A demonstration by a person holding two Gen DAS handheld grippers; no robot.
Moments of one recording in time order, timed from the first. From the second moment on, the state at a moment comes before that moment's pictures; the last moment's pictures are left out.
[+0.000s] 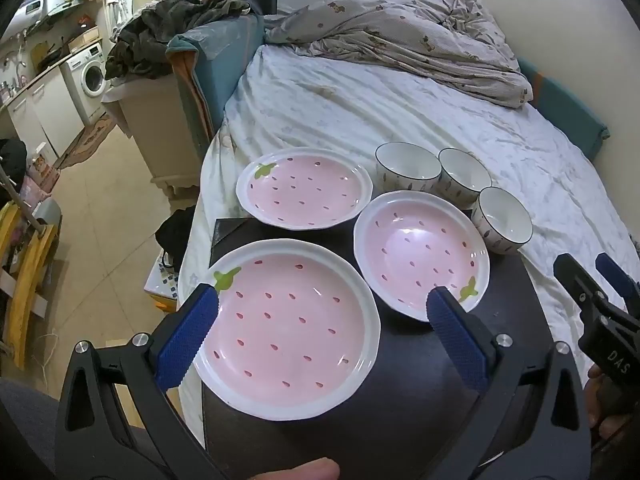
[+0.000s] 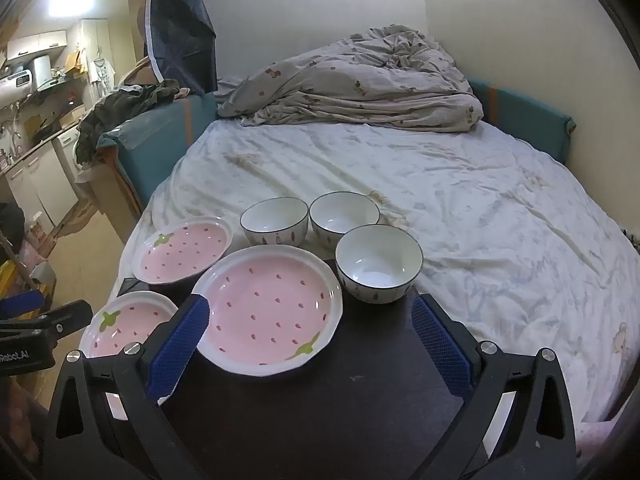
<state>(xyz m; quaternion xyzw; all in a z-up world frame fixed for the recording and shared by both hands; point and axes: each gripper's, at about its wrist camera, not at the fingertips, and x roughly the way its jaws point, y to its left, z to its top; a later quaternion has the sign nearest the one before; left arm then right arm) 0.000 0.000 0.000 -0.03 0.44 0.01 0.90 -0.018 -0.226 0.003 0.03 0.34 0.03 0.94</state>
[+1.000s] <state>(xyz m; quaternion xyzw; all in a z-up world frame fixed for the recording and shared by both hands) 0.000 0.000 0.000 -0.03 0.44 0.02 0.90 -0.018 -0.226 0.001 0.03 0.34 0.04 0.94</state>
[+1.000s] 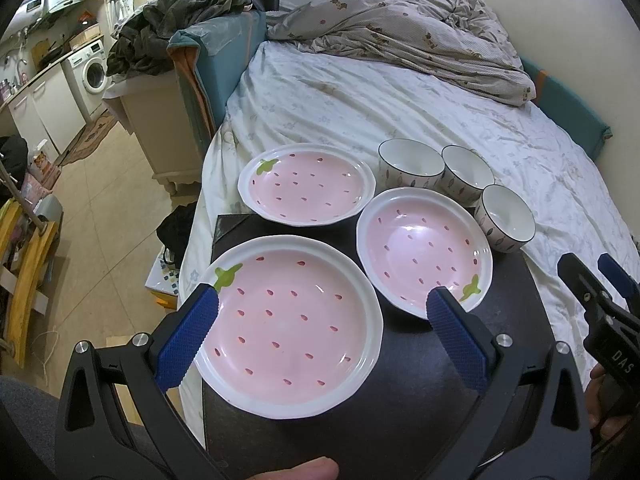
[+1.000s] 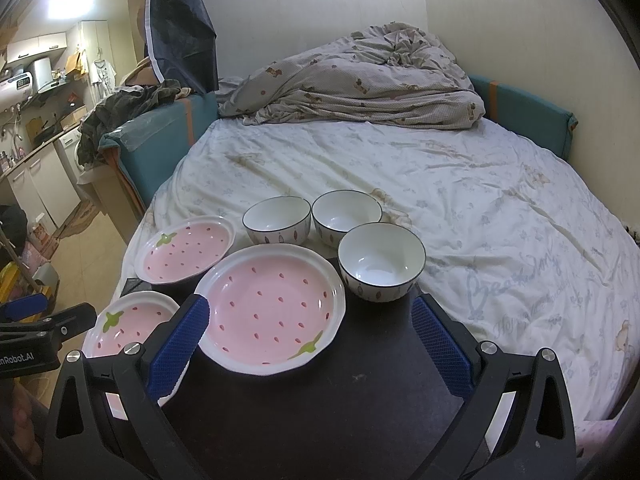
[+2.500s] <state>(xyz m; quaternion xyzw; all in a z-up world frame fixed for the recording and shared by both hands) -0.001 0.008 -0.005 -0.03 0.45 0.01 0.89 -0.017 -0.227 -0.004 0.03 0.35 0.02 0.94</state>
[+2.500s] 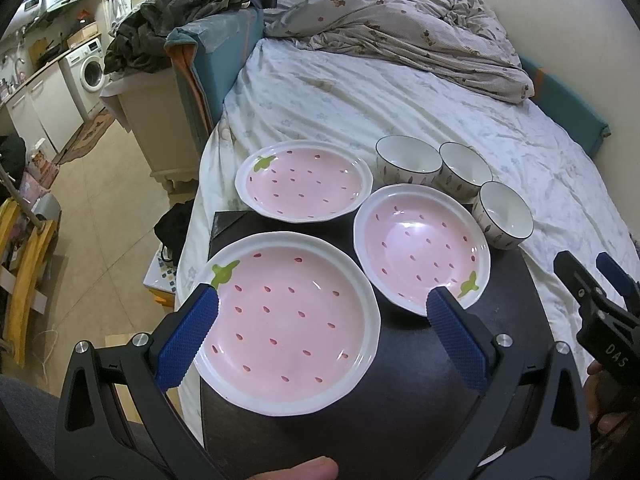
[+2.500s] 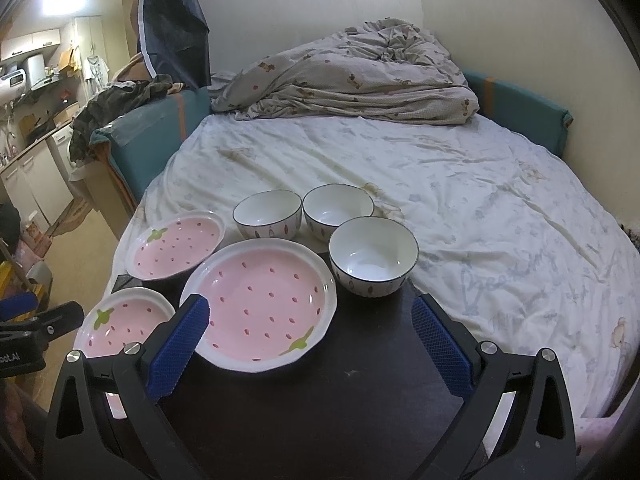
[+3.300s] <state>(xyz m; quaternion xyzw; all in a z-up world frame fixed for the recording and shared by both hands) 0.000 0.007 -0.005 -0.03 0.45 0.02 0.89 -0.016 -0.227 -0.005 0.03 0.35 0.02 0.94</state>
